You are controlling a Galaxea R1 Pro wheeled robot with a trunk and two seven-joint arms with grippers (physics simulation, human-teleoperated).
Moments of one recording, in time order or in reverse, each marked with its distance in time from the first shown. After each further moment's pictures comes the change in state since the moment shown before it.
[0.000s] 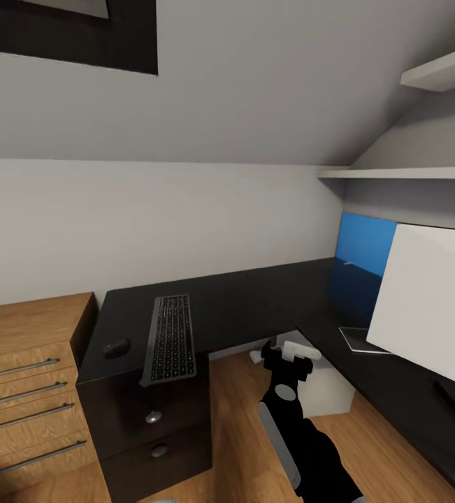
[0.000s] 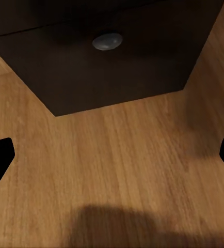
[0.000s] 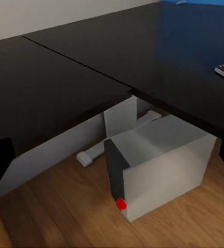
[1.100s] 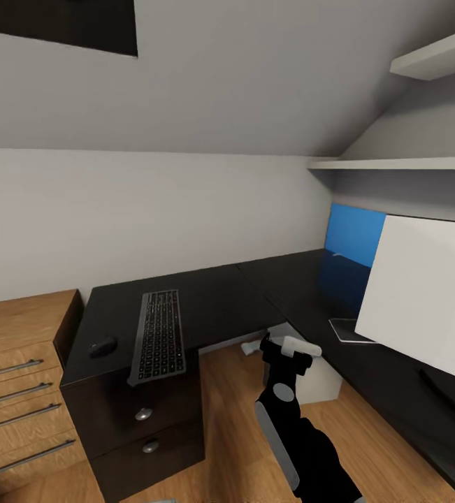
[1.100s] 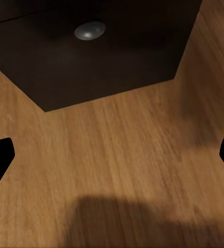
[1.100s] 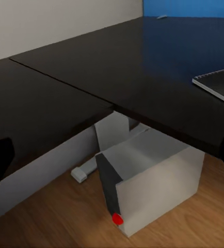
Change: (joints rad) left arm 0.000 0.002 0.000 0.000 0.000 0.000 0.000; right arm 0.000 0.000 0.035 -0.041 -0.001 -0.069 -0.037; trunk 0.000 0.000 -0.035
